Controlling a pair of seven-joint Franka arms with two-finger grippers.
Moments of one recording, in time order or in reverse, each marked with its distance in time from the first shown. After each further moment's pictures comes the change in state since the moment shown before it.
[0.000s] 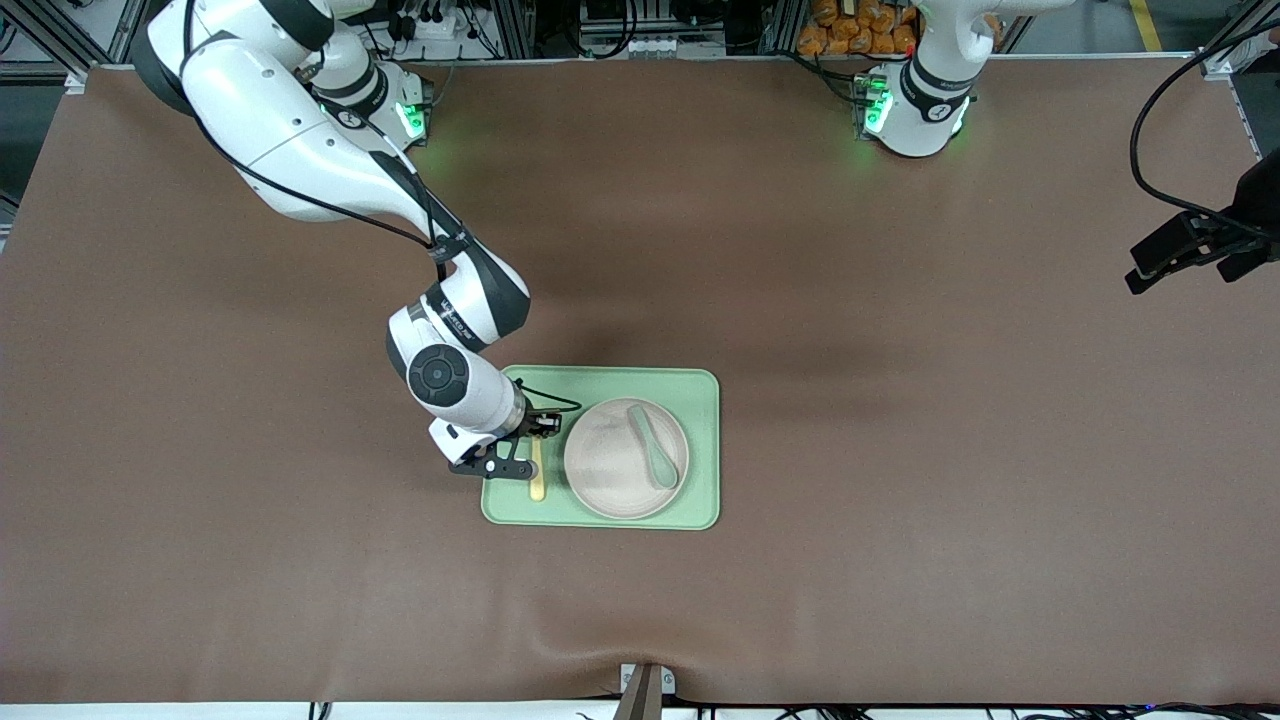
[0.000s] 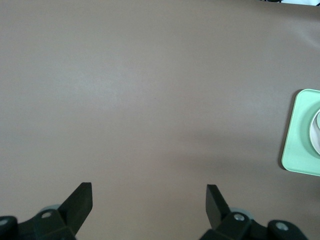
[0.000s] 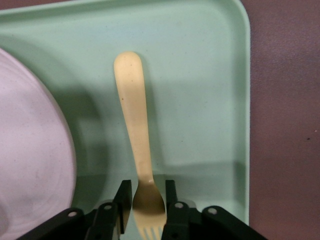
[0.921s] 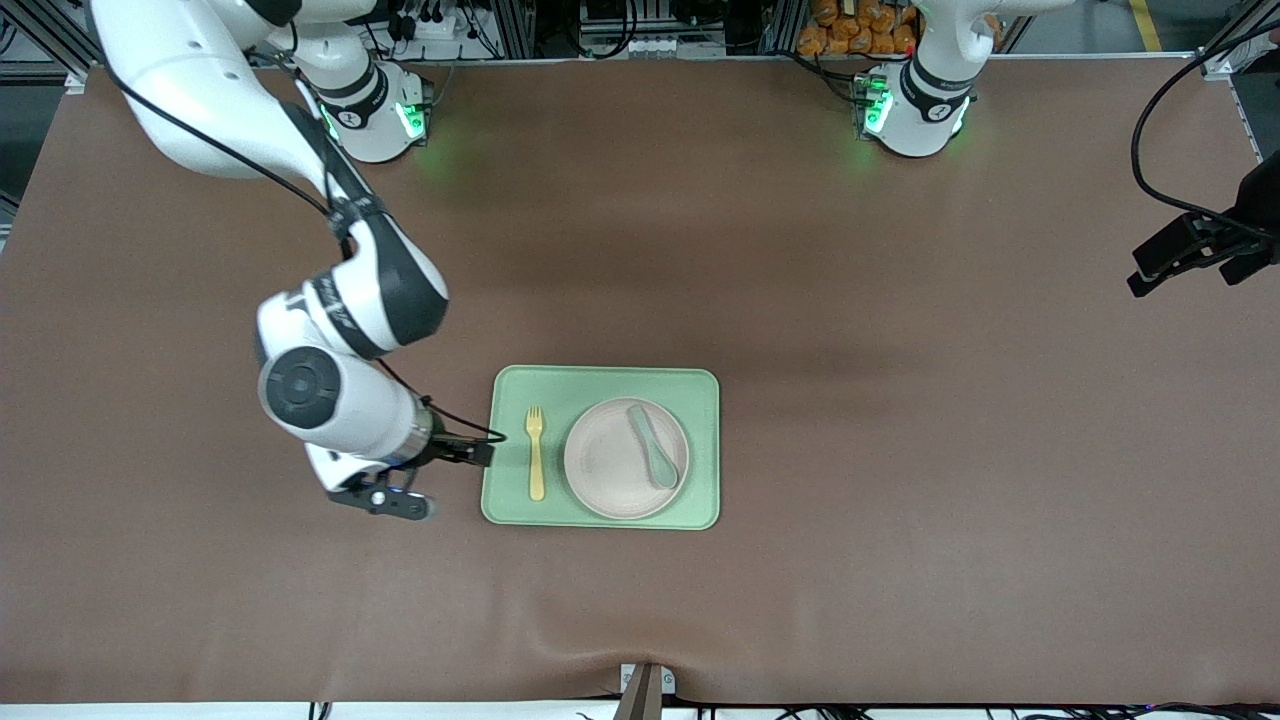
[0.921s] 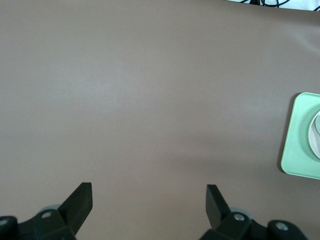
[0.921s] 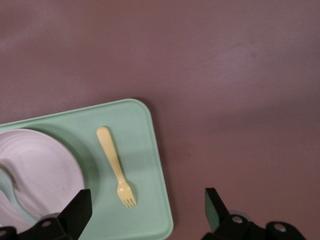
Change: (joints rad) left arm 0.000 0.000 0.000 0.000 0.000 0.014 0.000; right arm -0.109 -0.141 0.010 0.267 0.000 -0.433 0.000
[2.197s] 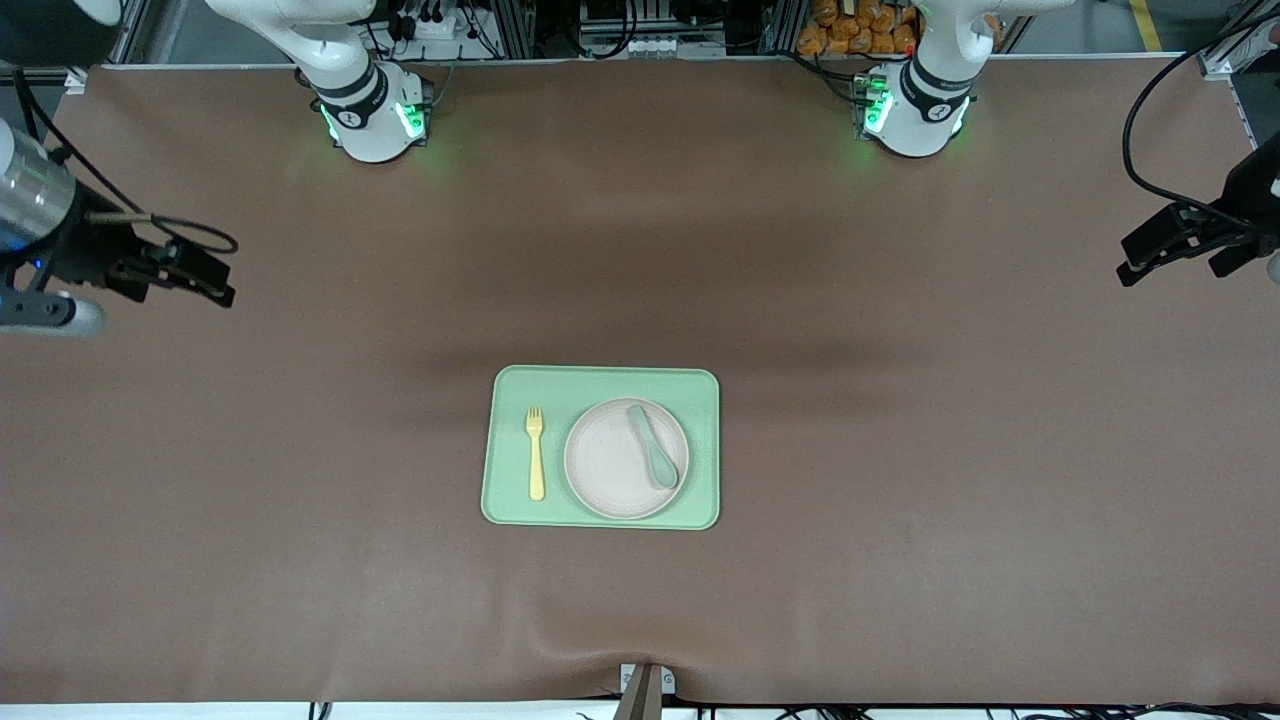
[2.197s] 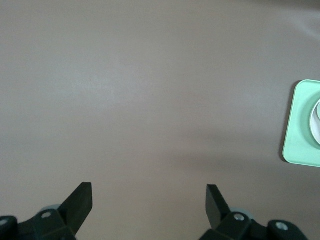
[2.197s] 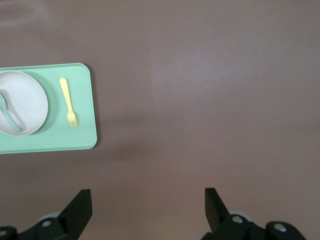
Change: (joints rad) left arm -0.004 -0.034 -0.010 -0.048 0.000 -0.005 0.027; right arm -0.085 -0.606 -0.230 -0.176 0.189 -0.386 -0.447
